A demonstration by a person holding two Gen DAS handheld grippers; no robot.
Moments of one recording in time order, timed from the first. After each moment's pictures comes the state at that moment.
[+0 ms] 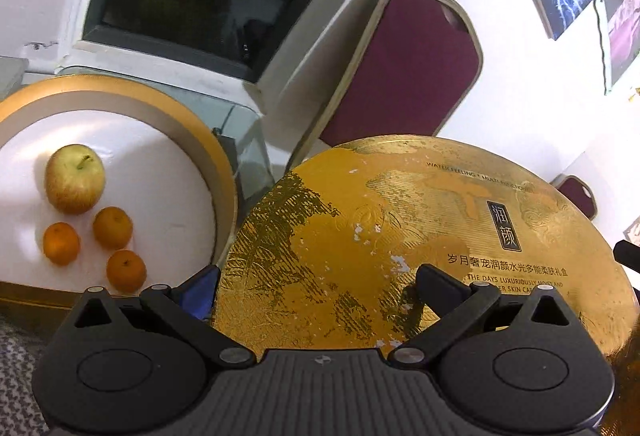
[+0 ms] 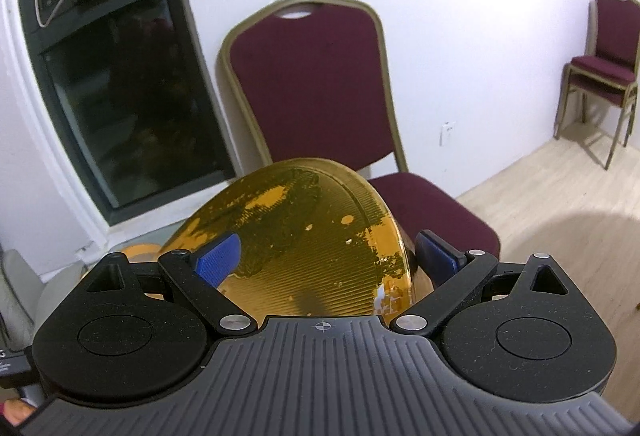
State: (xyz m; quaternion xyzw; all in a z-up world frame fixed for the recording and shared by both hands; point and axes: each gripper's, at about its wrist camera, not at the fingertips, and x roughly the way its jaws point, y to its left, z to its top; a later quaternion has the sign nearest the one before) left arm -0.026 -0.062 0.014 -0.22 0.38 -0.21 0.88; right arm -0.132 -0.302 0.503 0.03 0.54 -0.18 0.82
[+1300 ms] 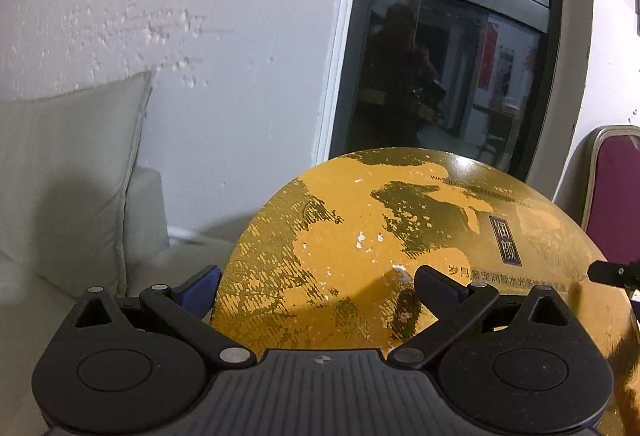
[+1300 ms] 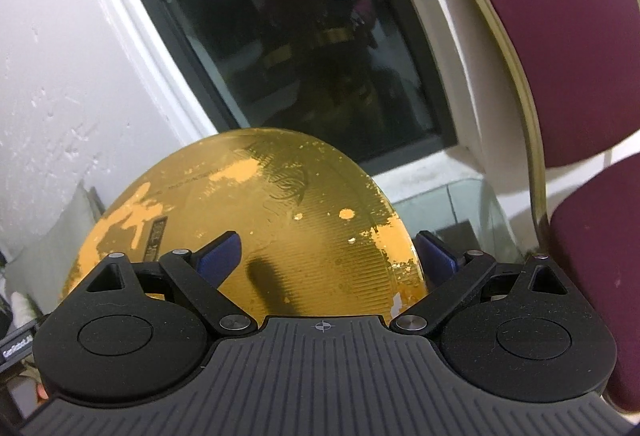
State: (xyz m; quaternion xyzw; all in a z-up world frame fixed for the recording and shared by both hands) left arm -0.008 0.098 0.077 -0.08 0.21 0.11 0.97; right arm 0.002 -0.157 0.268 0.17 0.55 0.04 0.82
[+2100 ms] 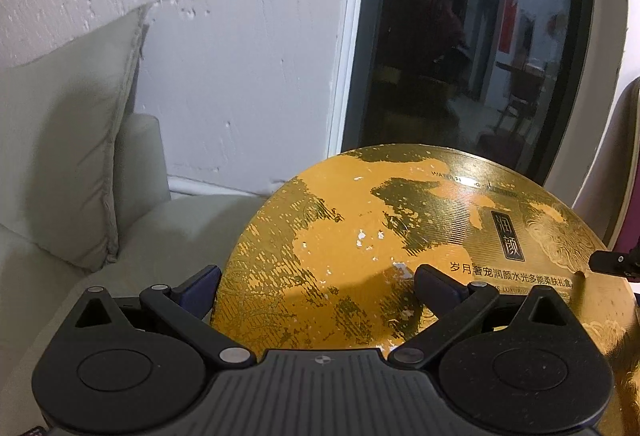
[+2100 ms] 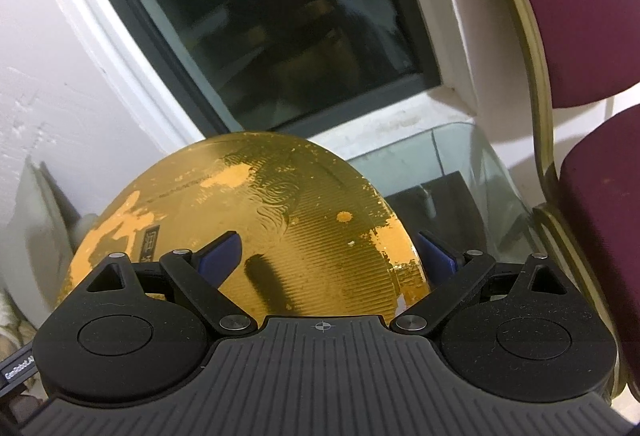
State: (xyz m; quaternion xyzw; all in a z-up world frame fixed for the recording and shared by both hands) left arm 0.050 0.113 -0.004 -0.09 0.28 0.14 0.95; right arm 0.007 -0.152 0.166 0.16 0.61 0.01 0.77
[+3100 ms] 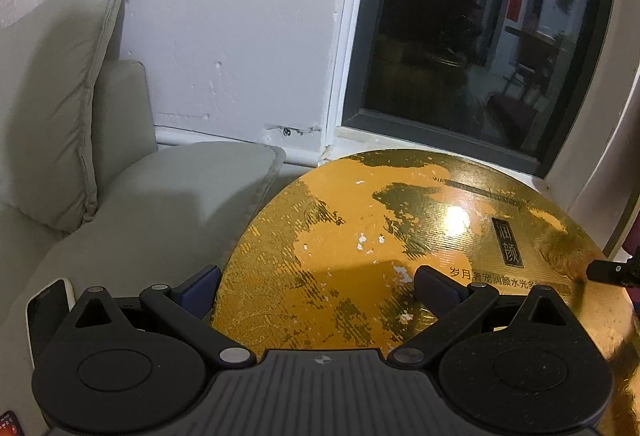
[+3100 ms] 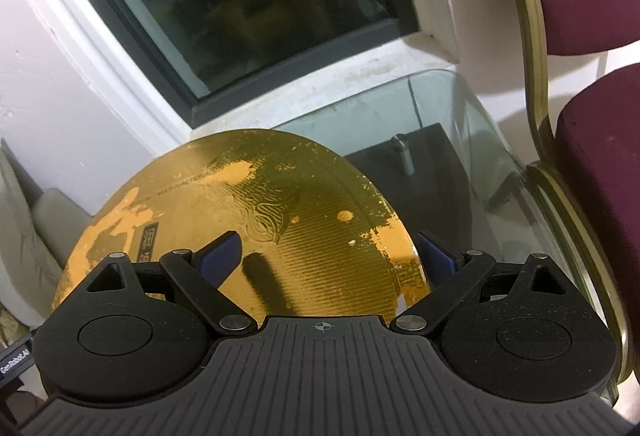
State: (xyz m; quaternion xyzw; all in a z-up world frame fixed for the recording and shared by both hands) left arm 0.081 0.120 -0.052 -0.10 0.33 0.13 0.93; right arm 0.000 -0.154 0.111 0.15 0.66 -0.02 0.73
